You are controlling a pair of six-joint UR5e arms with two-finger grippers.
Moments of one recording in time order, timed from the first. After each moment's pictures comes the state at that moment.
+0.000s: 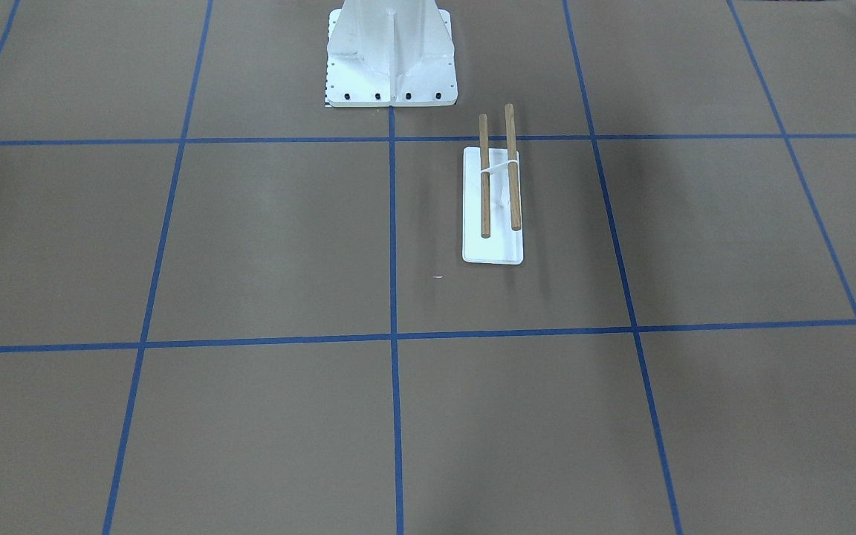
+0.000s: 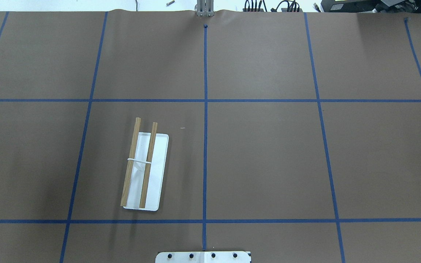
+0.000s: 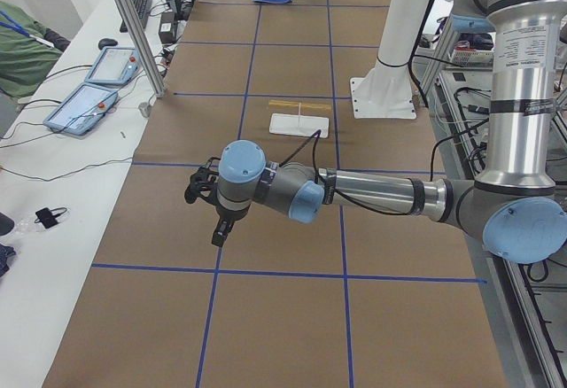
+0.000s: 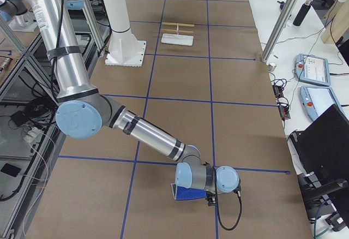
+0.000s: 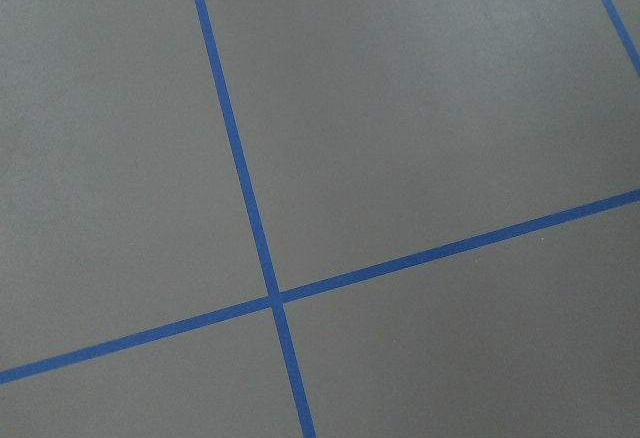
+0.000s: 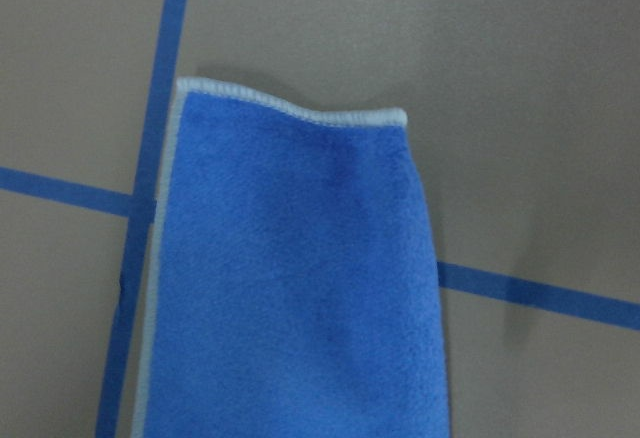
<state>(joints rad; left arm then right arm) -1.56 -1.54 -1.70 -1.88 -2.39 -0.02 1.56 -1.27 0.75 -1.14 2.45 -0.25</state>
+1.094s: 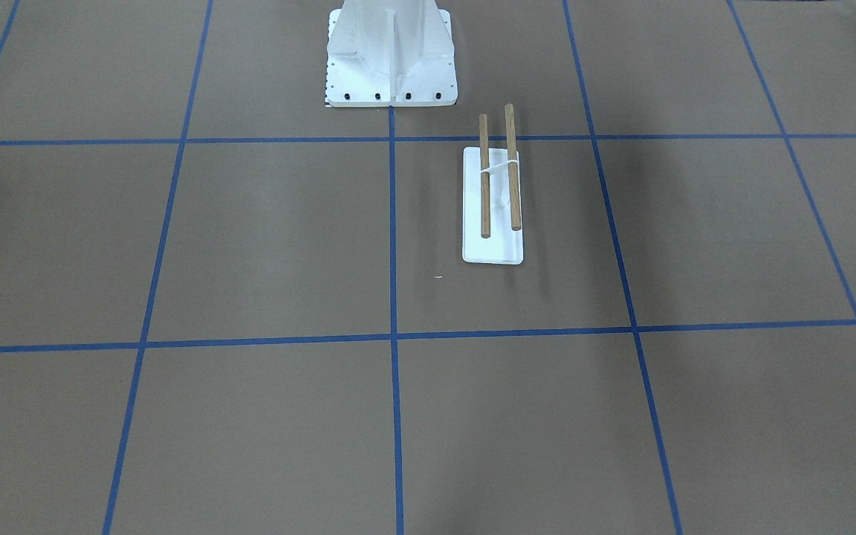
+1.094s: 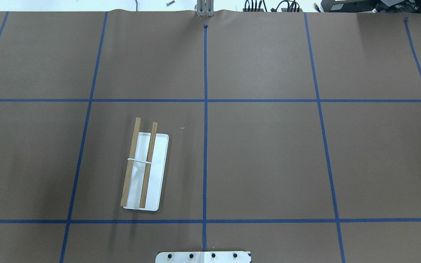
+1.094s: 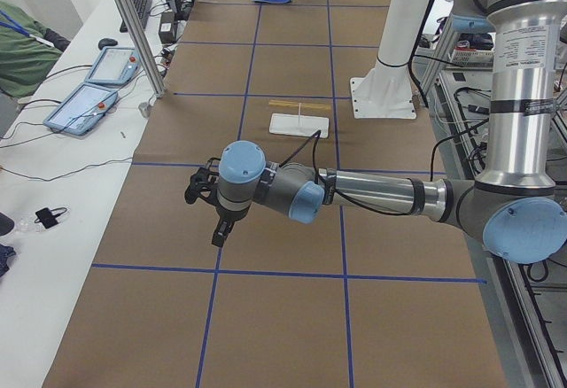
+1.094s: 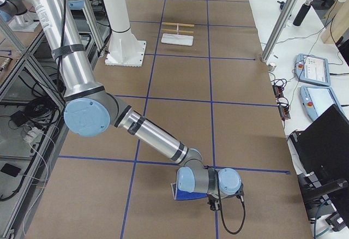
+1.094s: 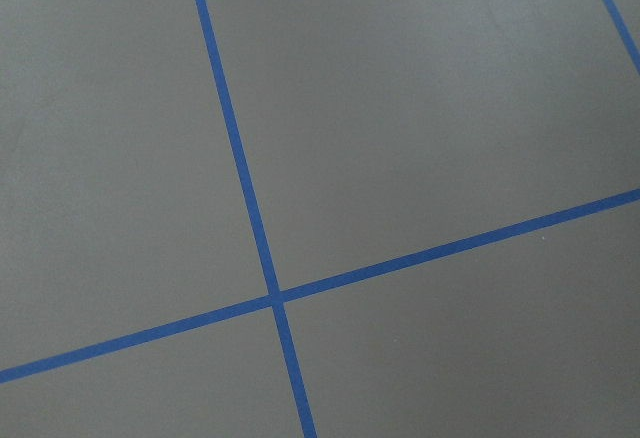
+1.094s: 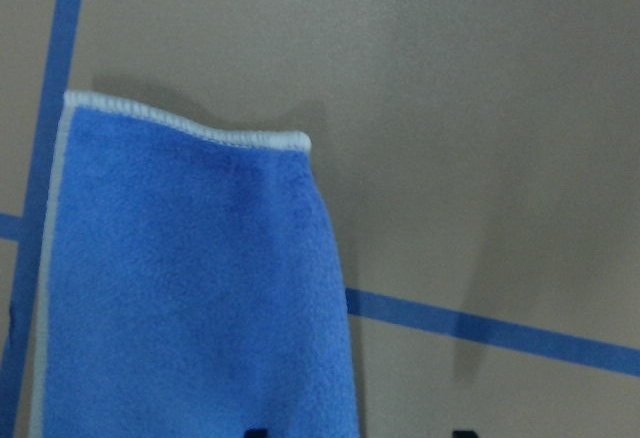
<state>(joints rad) -1.56 -1.54 -1.70 -1.88 -2.39 -0.02 1.54 -1.23 0.67 -1.07 2.39 -0.21</state>
